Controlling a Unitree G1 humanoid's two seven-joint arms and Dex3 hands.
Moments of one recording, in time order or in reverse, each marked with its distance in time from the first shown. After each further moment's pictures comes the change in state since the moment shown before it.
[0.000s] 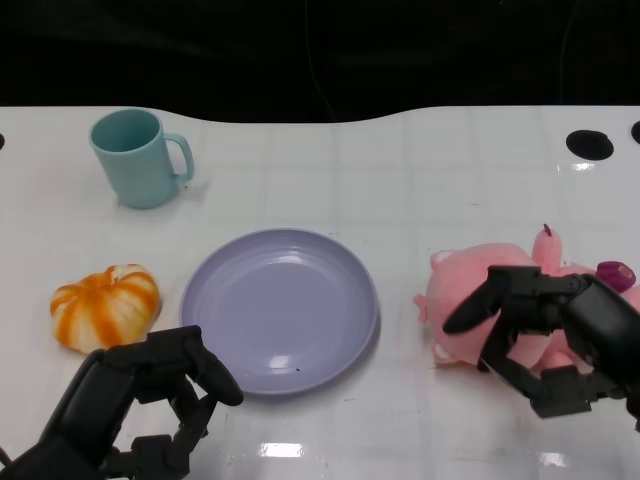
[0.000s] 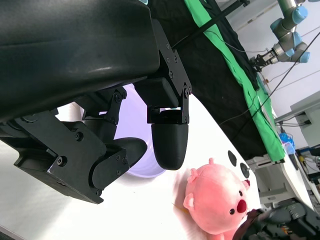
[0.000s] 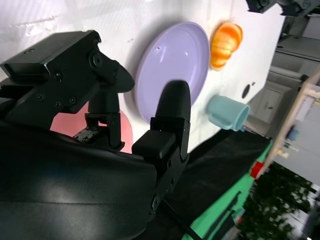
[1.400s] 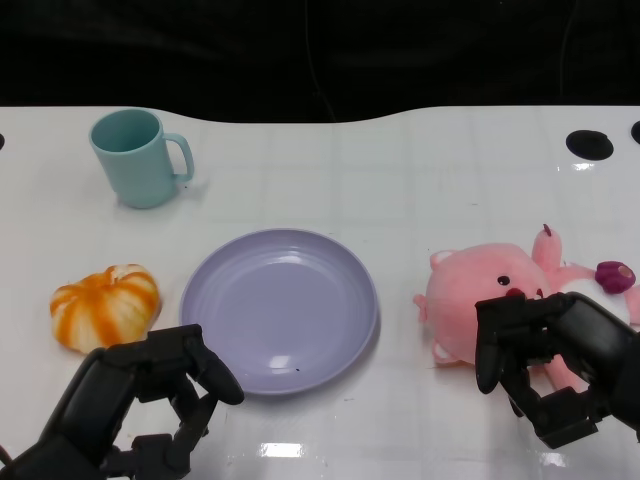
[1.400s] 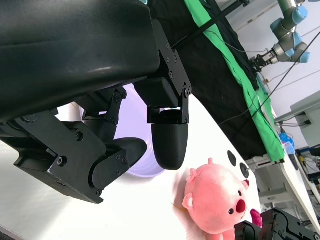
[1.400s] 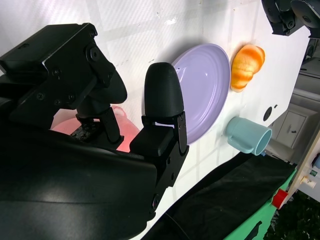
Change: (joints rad) left arm 0.002 0.000 0.000 -0.017 0.001 0.011 0.000; right arm 0.010 -0.043 0.042 -0.027 -0.028 0.115 0.068
